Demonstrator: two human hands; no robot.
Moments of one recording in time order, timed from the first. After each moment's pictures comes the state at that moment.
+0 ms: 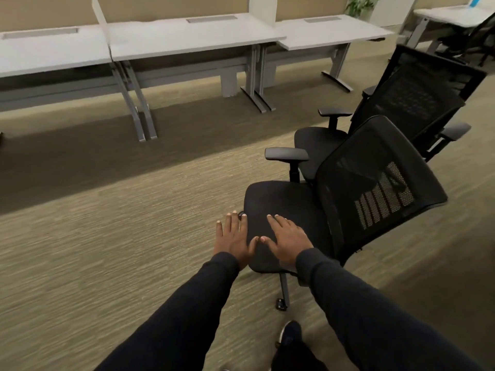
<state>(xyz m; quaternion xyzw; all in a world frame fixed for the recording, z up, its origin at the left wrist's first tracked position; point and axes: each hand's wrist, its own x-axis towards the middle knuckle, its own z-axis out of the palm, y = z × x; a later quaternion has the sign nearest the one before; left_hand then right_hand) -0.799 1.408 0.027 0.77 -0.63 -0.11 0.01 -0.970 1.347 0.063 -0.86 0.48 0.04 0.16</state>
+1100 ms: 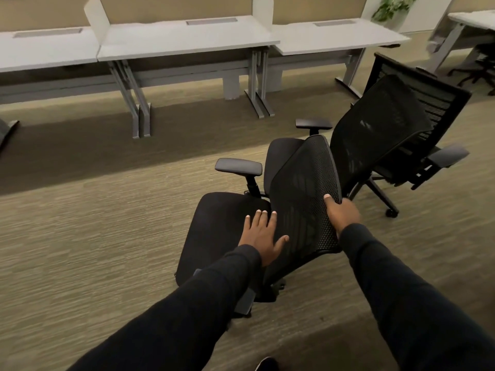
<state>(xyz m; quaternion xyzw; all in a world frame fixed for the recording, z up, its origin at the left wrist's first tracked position) -1.134 1.175 0.070 0.74 -0.65 -0.17 0.07 -1.314 1.038 0.120 -0.54 0.70 -0.22 0.41</state>
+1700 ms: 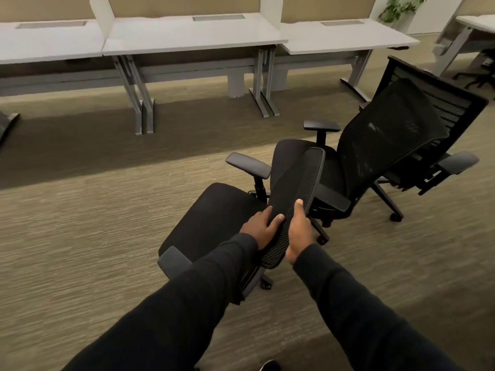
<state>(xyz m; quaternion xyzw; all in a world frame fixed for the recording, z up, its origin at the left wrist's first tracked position) -1.071 1.155 0.082 0.73 -0.54 -0.36 0.22 -1.179 1.125 0.112 -0.23 0.55 -0.33 0.73</state>
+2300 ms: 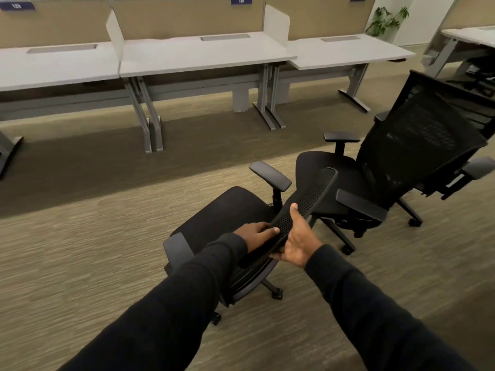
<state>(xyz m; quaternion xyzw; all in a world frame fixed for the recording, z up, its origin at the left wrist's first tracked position) -0.851 1.216 0.101 0.68 -0.58 -0.43 0.13 -1.005 1.182 0.133 -0.24 0.49 -0.17 0.82</state>
